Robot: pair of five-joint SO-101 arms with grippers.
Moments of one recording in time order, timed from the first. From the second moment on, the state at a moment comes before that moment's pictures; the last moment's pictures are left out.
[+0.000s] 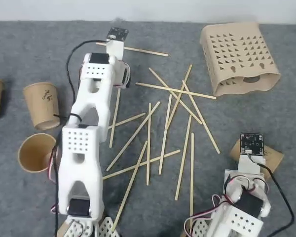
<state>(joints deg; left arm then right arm) -2.0 60.2 -53.4 79.5 -1.6 23.2 -102.2 95.0 75.8 20.6</state>
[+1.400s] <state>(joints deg) -2.1 56.8 -94.0 98.7 4.6 23.2 -102.2 95.0 75.8 20.6</state>
